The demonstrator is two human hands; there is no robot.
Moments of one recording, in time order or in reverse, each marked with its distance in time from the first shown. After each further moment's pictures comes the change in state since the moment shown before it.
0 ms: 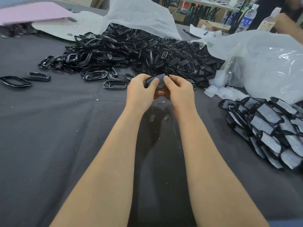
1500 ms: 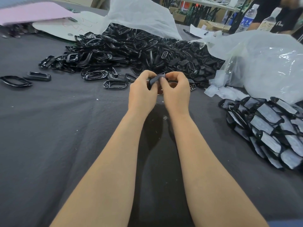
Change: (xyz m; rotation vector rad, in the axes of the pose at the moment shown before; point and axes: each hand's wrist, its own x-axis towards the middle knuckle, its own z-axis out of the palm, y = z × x) left_hand -0.005 -0.001 0.003 0.151 0.029 0.179; right_hand -0.014 -0.008 0.009 -0.294 0.128 -0.263
